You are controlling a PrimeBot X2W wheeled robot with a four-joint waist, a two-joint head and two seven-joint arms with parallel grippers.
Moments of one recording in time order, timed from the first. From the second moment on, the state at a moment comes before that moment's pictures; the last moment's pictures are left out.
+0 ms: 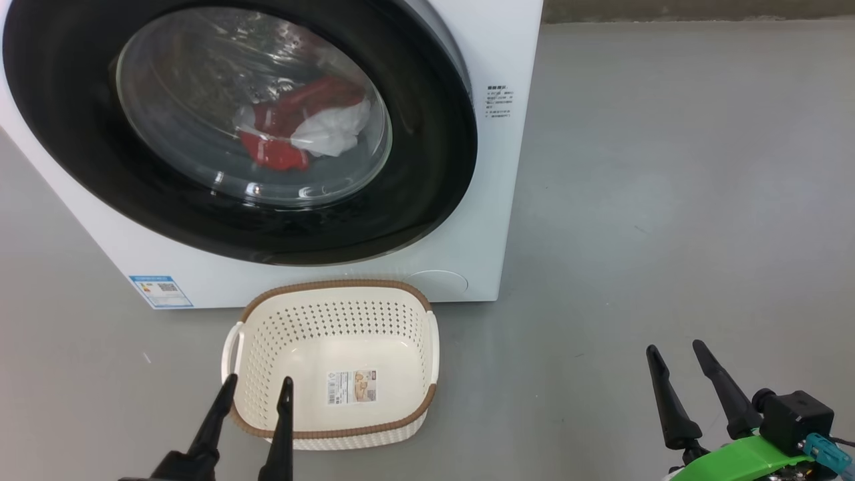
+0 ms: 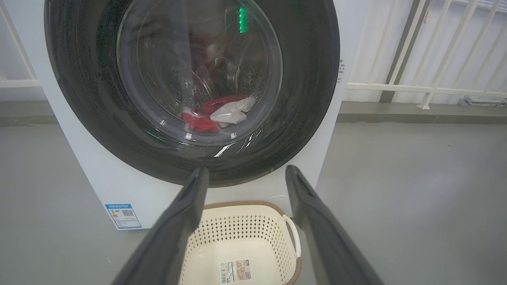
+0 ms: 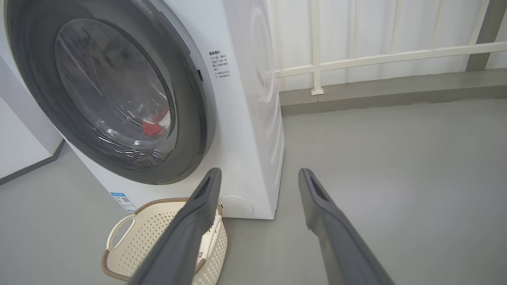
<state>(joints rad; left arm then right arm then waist) 0.02 0.04 -0.07 0.14 -0.15 -0.03 -0.23 0.04 -0.09 0.02 0.23 0.40 0.13 -0.23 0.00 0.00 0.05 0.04</state>
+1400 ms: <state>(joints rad) 0.03 0.04 -0.07 0.17 -0.13 -0.02 -0.25 -0.04 -0.06 0.05 0.18 0.61 0.13 -0.25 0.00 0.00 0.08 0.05</state>
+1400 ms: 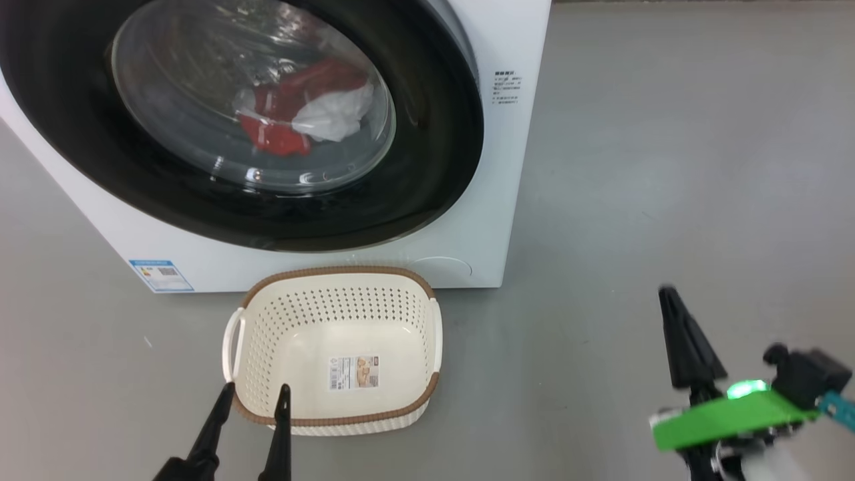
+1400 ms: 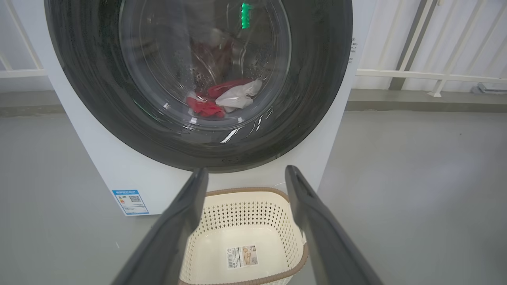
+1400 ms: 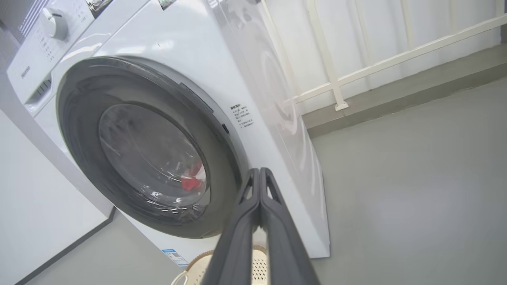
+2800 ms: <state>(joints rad) -0.18 0.04 -0.19 0.18 -0.19 -0.02 -0.25 -1.04 -0.36 0.28 0.49 1.71 0.13 0.36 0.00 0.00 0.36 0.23</state>
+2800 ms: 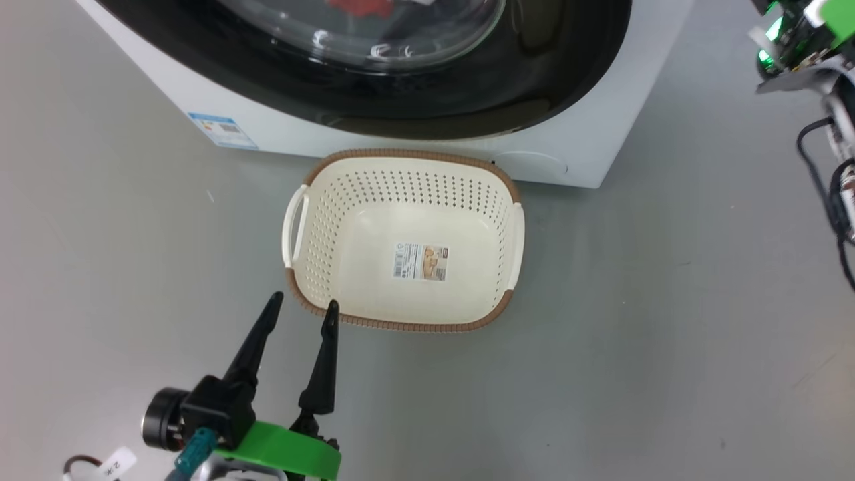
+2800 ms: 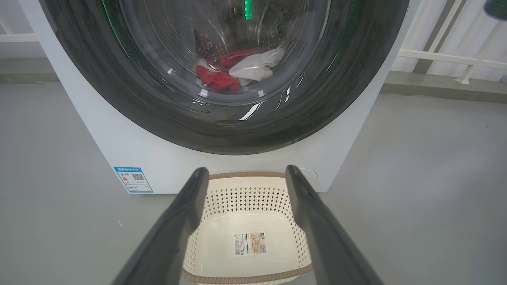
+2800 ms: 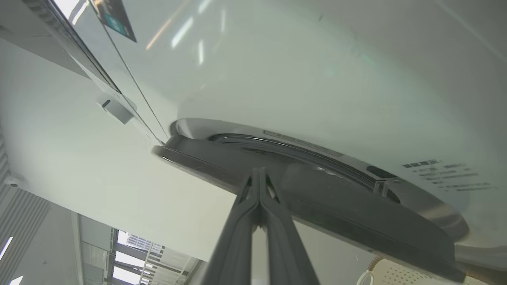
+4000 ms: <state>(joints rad) -0.27 0.04 -0.26 0.18 -0.22 0.01 -0.25 -1.26 -0.34 0.37 0.77 1.73 0.12 0.73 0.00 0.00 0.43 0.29</state>
